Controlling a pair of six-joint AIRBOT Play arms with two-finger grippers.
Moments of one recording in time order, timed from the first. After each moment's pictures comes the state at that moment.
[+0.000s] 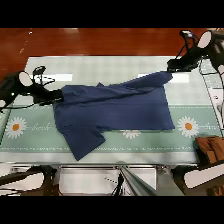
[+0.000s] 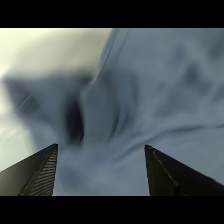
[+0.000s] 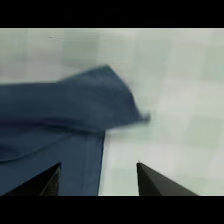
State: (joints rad) left arm 0.04 -1.39 1.05 1.42 -1.08 -1.61; right arm -0.04 -1.73 1.77 -1.51 1.29 1.45
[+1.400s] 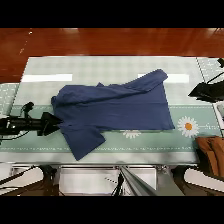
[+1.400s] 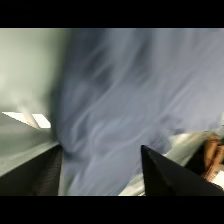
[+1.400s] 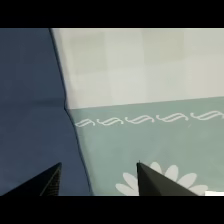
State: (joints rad) left arm 0.53 -1.32 0.53 0.75 -1.19 -1.10; right arm -0.44 -1.35 1.21 -1.21 1.32 1.28
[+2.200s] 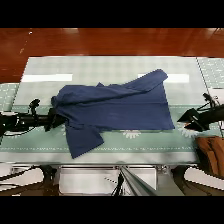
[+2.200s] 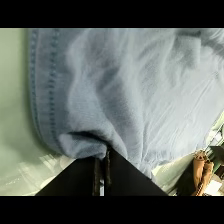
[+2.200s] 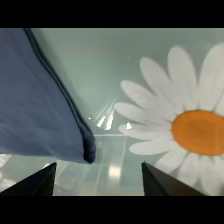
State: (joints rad) left arm 0.45 -1.40 0.53 0.63 -1.09 -1.06; right arm -0.58 -1.35 0.81 -1.11 1.38 1.25
